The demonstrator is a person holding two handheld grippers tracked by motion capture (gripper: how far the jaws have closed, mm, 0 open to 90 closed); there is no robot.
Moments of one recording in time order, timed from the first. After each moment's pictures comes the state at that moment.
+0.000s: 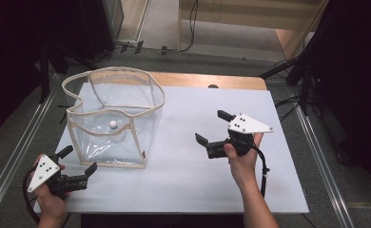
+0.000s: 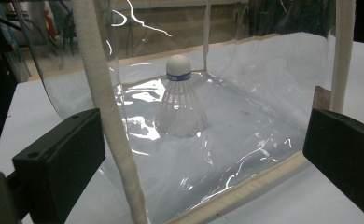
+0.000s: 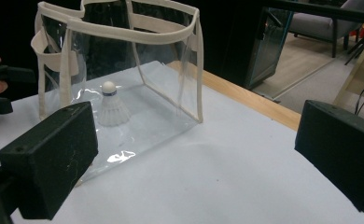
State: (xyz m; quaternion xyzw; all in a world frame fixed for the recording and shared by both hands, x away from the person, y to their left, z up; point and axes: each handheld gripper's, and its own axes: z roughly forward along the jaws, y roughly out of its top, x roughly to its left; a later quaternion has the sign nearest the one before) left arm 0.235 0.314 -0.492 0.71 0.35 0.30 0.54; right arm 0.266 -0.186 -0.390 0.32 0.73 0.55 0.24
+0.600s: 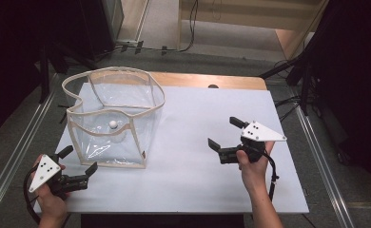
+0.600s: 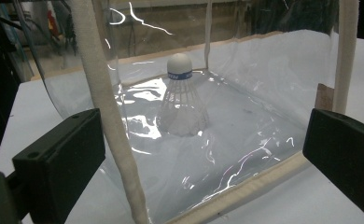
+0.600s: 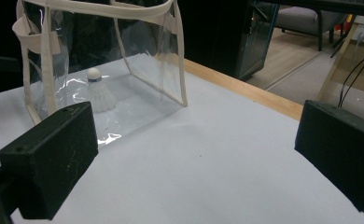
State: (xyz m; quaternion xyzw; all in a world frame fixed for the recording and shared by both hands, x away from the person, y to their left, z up) left arm 0.235 0.313 -0.493 0.71 0.36 0.30 0.53; right arm 0.254 -0.216 -0.408 0.35 0.72 0.54 0.25
